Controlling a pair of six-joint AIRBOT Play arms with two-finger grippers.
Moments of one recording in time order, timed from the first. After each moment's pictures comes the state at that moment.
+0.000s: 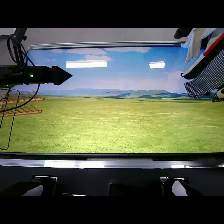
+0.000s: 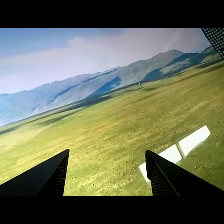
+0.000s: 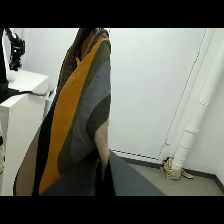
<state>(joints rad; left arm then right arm) -0.09 -1.22 1.47 0.87 -1.09 -1.21 -0.54 -1.04 1.70 -2.94 1.02 2.28</state>
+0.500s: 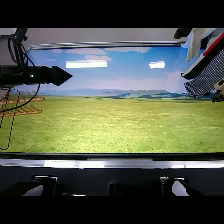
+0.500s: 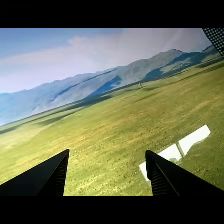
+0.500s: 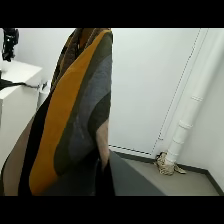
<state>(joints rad) -0.09 -1.22 1.47 0.88 -1.10 -1.21 -0.54 -1.08 1.70 -2.97 1.05 2.31</state>
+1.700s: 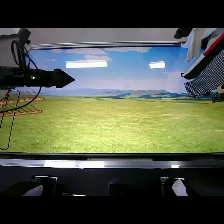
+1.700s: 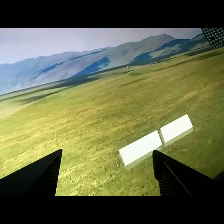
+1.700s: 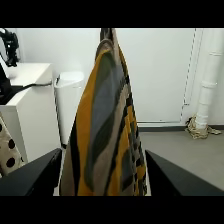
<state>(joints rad) -0.10 -1.21 1.47 0.88 -1.16 -1.32 -0.75 -0.98 1.80 -2.62 1.03 2.27</state>
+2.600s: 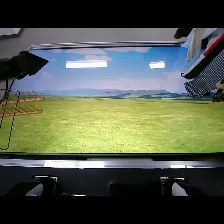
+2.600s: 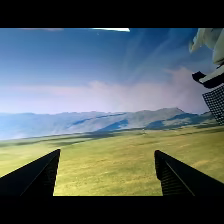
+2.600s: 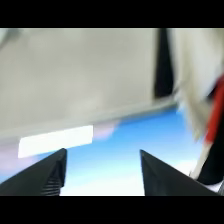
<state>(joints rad) 0.03 -1.04 1.47 0.93 -1.07 -1.43 -0.25 -1.15 1.80 -1.21 0.91 1.51</state>
